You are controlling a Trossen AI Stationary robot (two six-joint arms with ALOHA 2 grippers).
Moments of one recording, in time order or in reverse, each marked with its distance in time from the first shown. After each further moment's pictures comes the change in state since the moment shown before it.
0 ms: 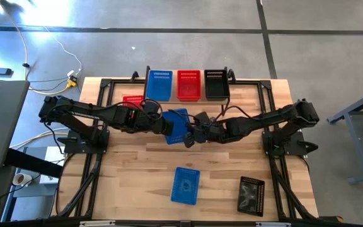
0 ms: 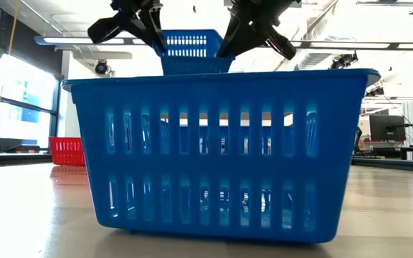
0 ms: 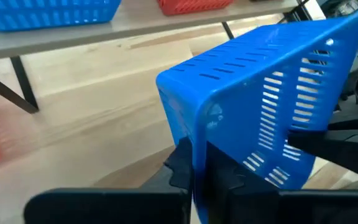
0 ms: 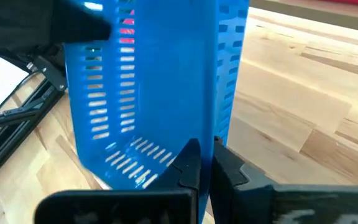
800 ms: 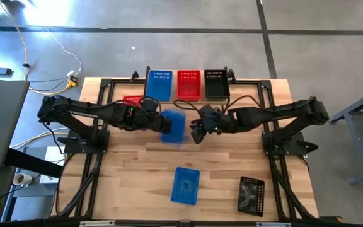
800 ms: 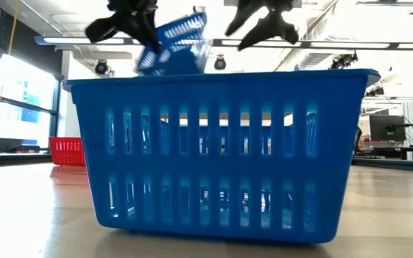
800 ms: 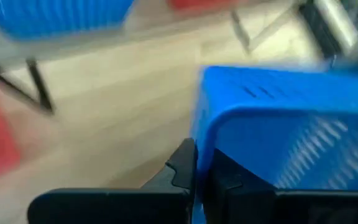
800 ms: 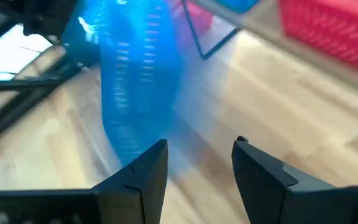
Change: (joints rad) left arm 0.026 -0.023 0.001 -0.050 0.034 0.040; right arm -0.069 -0.142 -0.002 -0.090 -0.125 -0.250
